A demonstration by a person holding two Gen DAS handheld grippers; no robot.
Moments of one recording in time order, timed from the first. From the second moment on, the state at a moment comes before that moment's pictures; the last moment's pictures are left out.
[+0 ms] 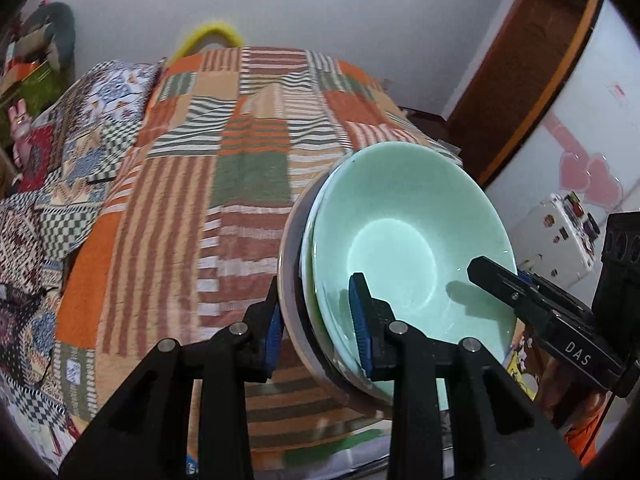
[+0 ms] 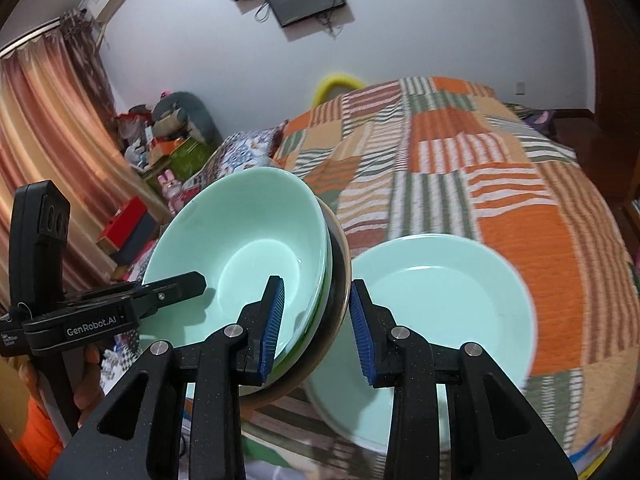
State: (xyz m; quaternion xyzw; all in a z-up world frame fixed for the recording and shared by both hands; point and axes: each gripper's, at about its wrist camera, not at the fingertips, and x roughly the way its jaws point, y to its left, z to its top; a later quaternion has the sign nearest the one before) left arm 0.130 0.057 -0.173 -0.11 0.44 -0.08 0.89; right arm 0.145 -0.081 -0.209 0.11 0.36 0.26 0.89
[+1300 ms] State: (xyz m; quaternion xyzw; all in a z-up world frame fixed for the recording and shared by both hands) left arm 0.174 -0.022 -0.231 -0.07 0.51 -0.14 0.85; right arm 0.149 -0.151 -0.248 0.15 0.39 0.20 0.89
